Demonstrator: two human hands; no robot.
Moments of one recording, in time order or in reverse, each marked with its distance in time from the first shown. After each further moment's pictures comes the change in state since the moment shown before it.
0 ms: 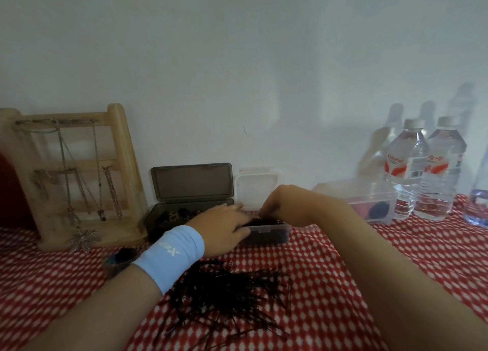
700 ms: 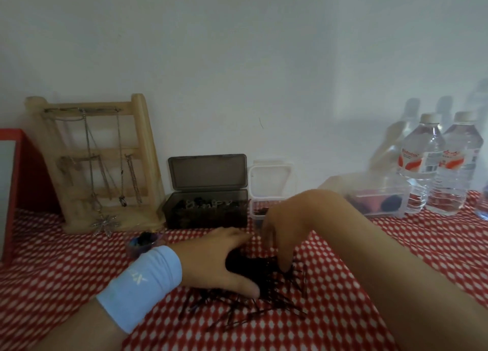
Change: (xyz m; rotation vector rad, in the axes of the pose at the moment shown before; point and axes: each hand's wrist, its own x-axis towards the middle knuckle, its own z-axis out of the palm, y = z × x) left_hand -0.083 0.004 0.000 -0.239 -0.230 -0.021; right_hand -0.031 -0.085 -0.011 -0.324 -0.554 0.038
